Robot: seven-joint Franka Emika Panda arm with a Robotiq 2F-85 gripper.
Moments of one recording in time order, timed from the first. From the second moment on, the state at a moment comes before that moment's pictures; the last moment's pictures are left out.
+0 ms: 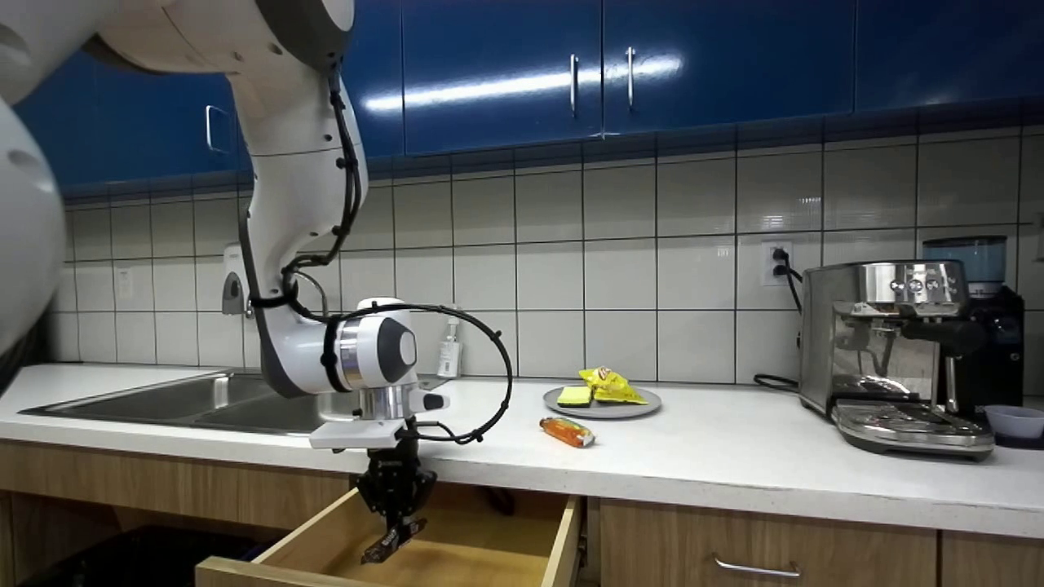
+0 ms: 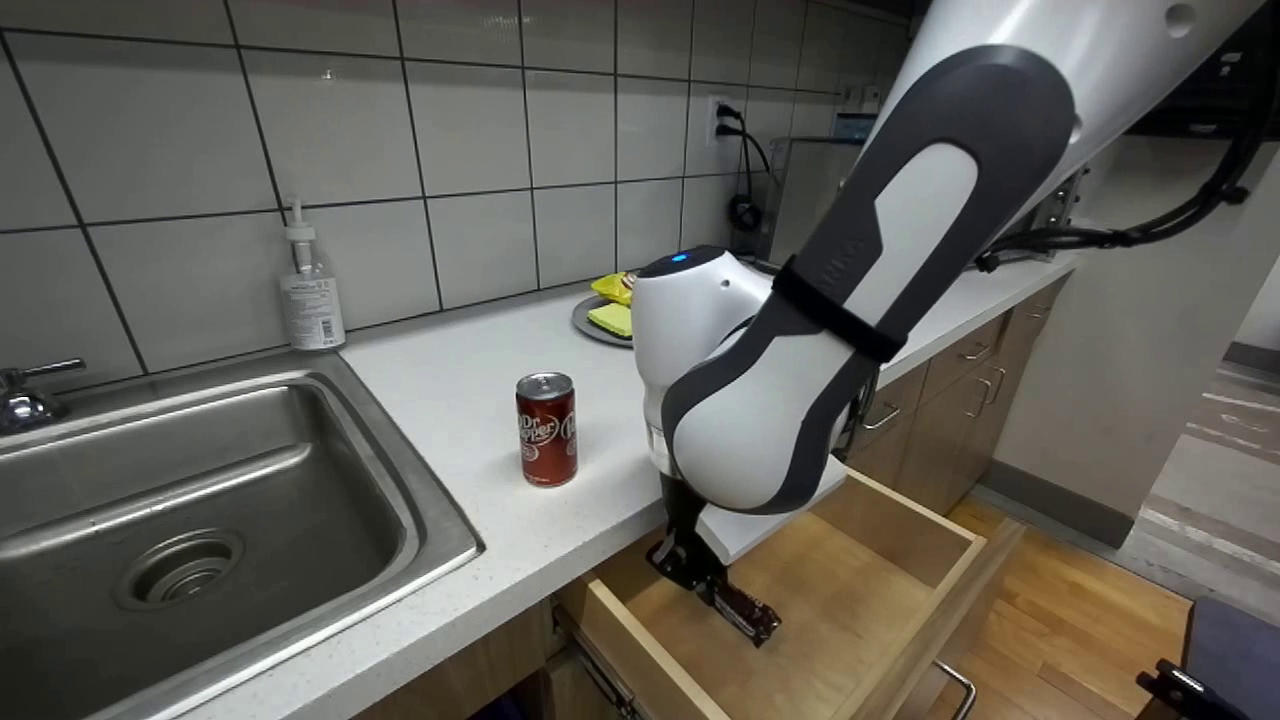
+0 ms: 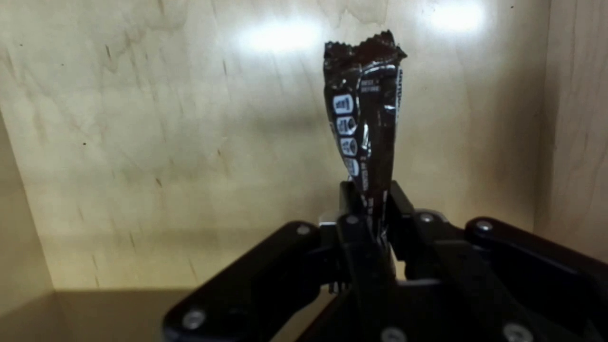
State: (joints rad) arm 0.19 0.61 -0.07 -2.10 -0.13 2.59 0.30
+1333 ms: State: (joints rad) arm 0.20 0.68 -0.09 -2.00 -0.13 2.60 0.30
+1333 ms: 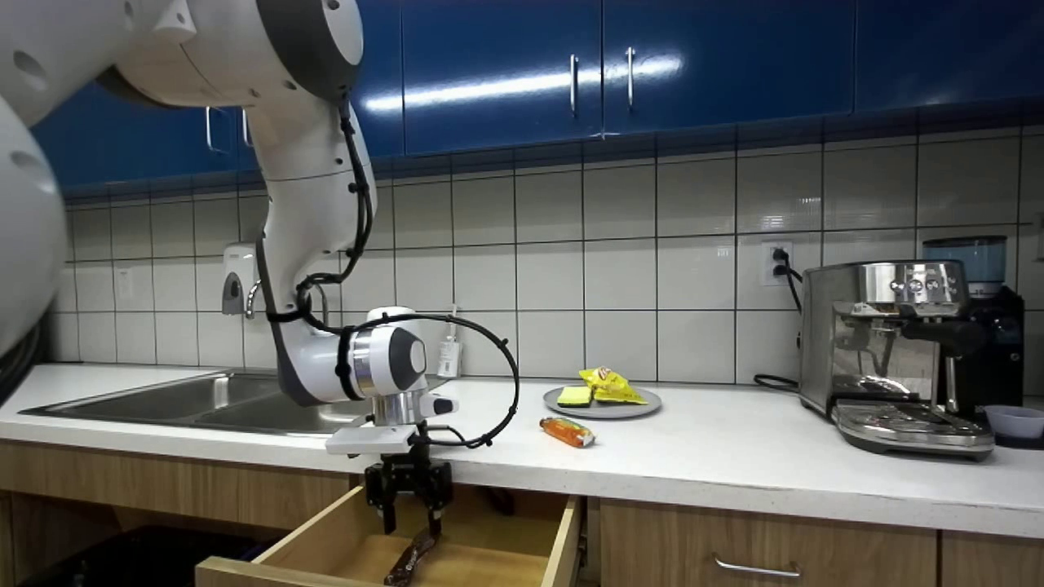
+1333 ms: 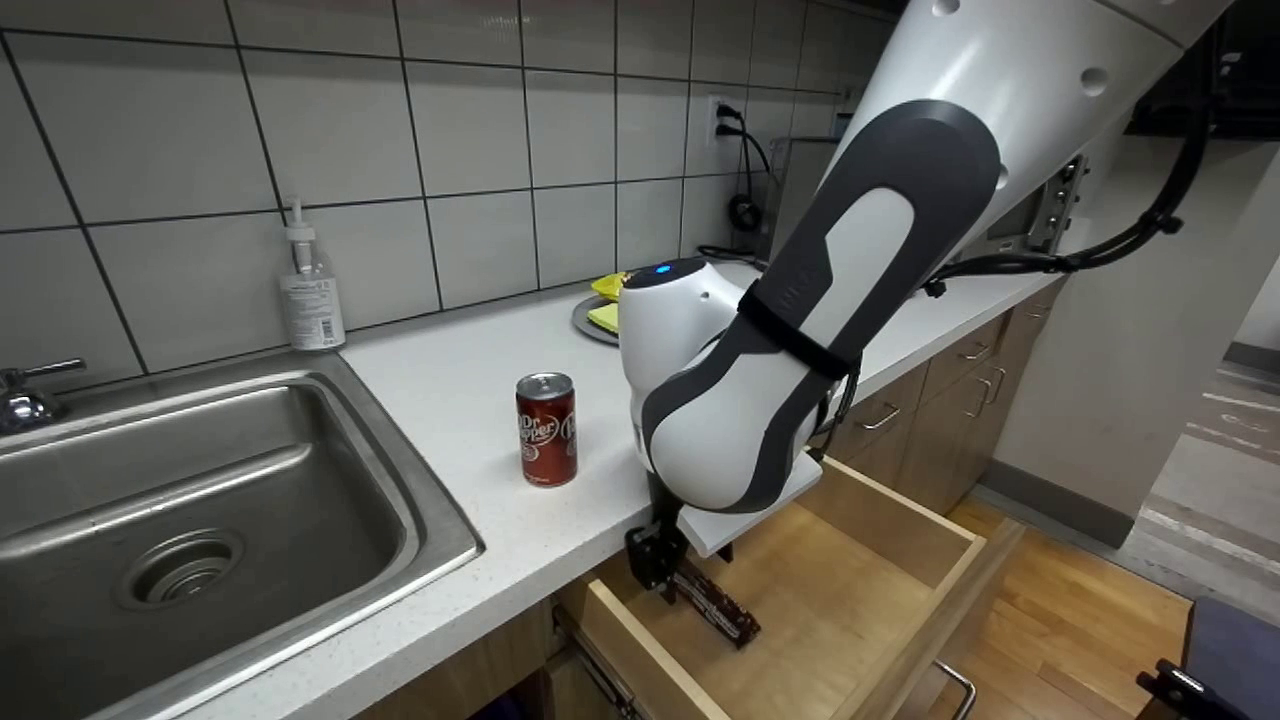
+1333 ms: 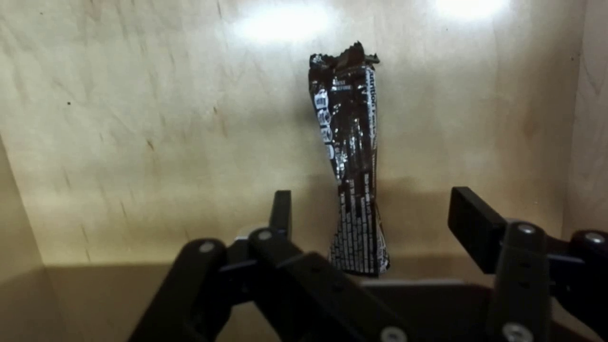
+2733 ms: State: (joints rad) arm 0.22 0.38 -0.15 -2.30 -0.14 2.80 0.31
